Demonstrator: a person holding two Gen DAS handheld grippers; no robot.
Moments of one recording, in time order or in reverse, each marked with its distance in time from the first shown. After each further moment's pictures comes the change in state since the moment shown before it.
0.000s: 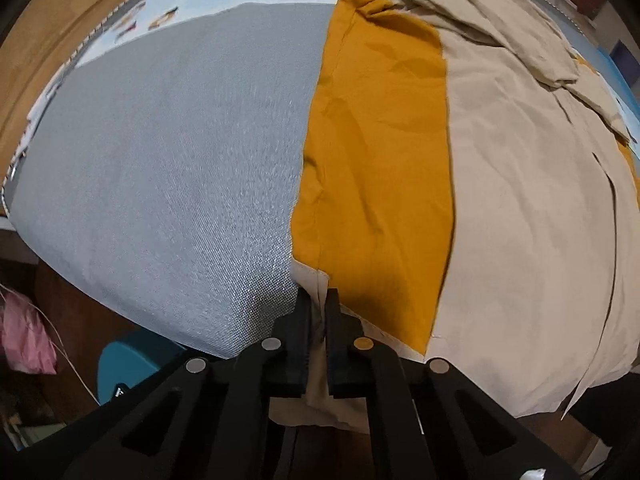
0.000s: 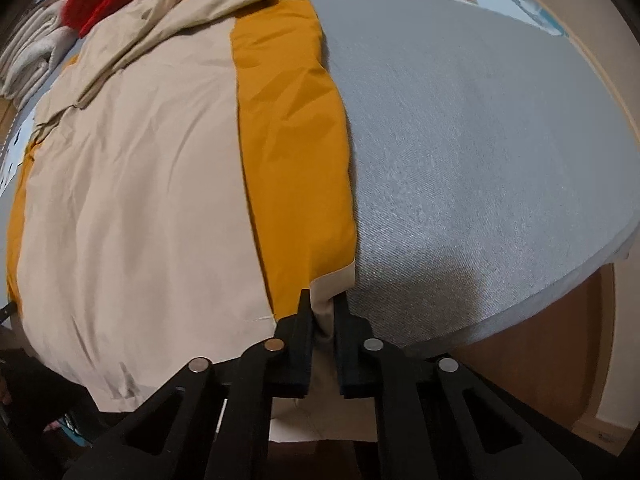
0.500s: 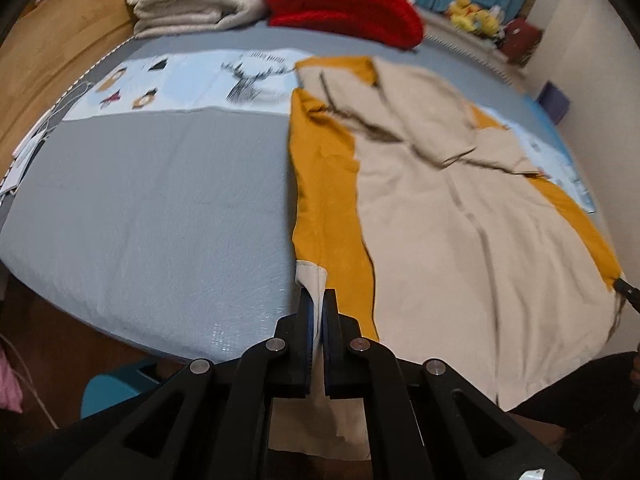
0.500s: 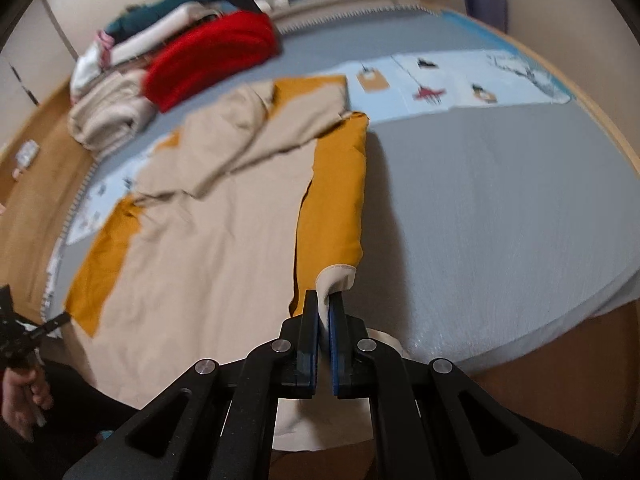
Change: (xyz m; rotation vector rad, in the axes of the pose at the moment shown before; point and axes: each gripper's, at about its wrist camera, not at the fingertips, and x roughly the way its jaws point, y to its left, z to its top) left arm -0.123 0.005 -0.006 0.027 -0.249 -0.248; right arm -0.146 0.001 -0.005 -0.003 -0.313 0.258
